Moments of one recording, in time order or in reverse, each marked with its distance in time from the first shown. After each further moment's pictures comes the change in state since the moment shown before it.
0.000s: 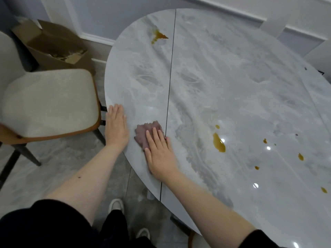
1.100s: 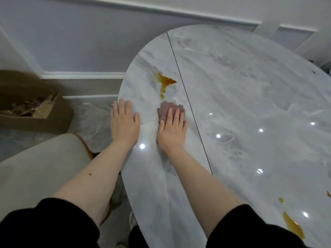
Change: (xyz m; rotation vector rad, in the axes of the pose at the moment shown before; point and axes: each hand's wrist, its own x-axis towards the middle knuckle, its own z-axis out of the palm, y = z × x) left_hand 0.390 -0.004 0.025 0.234 -0.146 0.273; right_hand 0.414 0.011 -0.069 0.048 0.286 0.667
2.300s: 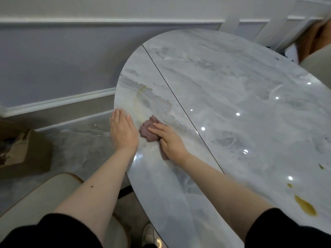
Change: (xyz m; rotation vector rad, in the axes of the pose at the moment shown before) left_hand 0.078 -0.005 0.003 -0.412 0.058 0.023; right_hand 0.029 -0.015 -0.003 0.487 -0.005 -0.292
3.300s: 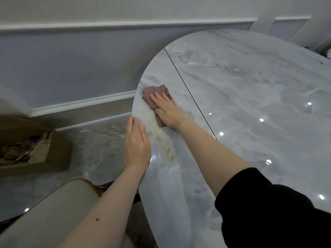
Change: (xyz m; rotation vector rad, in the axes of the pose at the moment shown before) left_hand 0.017 -0.010 0.001 -0.112 -0.017 -0.030; right_hand 0.176 -0.007 0.006 -0.406 -0.240 0.000
